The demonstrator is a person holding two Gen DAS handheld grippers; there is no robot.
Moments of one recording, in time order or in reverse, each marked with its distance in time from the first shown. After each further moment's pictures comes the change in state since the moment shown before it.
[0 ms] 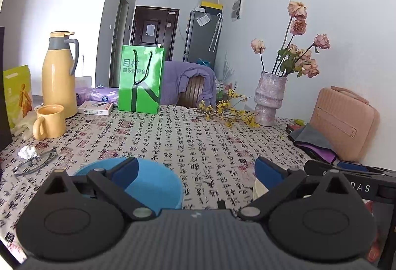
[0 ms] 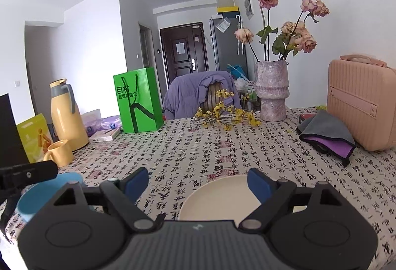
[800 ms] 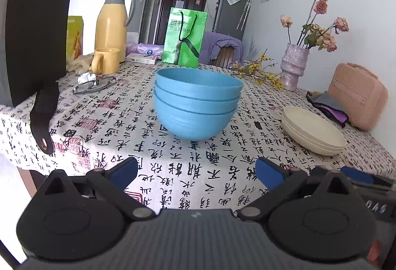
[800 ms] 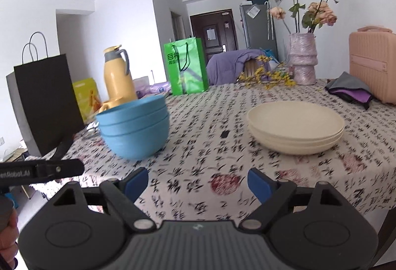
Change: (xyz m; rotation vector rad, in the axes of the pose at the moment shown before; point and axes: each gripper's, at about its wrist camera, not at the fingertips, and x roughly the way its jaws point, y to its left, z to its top) left arm -0.107 0.060 -0.108 -0.098 0.114 0.105; right arm -0.092 0.072 -0.127 -0.033 0.081 0.154
